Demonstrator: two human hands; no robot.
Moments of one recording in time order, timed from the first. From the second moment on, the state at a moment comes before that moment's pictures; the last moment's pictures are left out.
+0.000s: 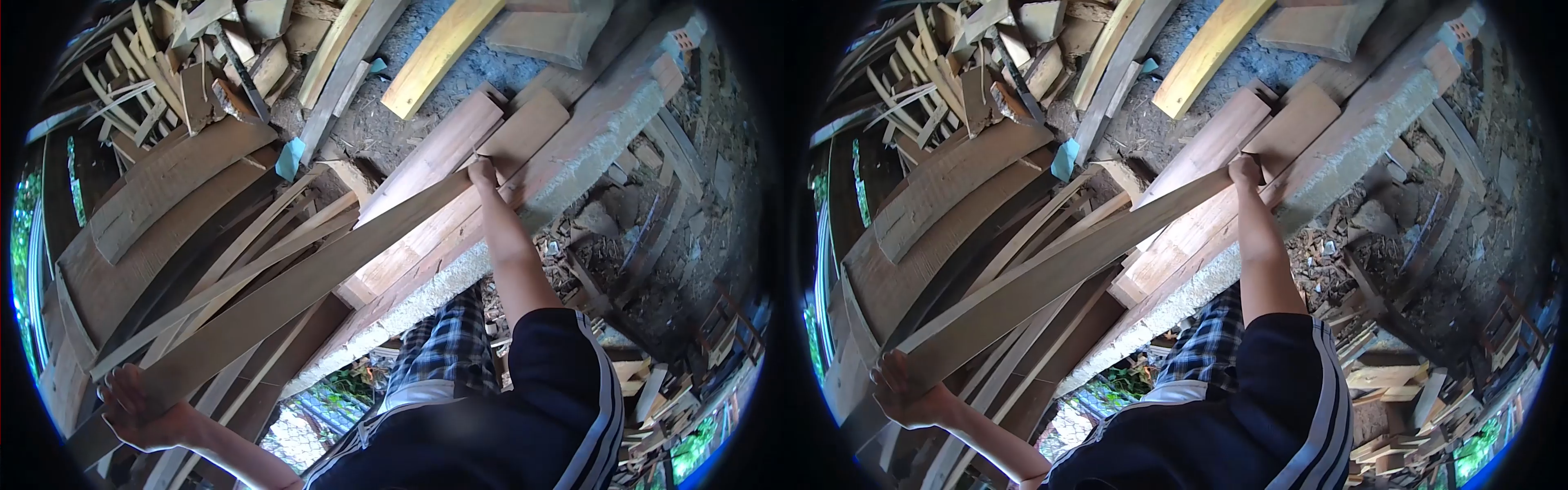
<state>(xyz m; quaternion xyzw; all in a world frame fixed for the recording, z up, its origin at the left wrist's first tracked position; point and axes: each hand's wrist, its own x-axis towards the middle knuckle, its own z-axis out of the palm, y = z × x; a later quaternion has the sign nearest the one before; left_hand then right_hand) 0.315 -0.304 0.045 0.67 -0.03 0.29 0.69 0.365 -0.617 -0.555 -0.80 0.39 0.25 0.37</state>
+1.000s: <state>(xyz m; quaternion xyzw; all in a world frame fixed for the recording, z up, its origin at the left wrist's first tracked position) 0.153 -0.206 -0.079 0.41 0.12 0.33 0.84 0.206 -0.431 -0.237 -0.88 -0.06 -0.06 0.47</state>
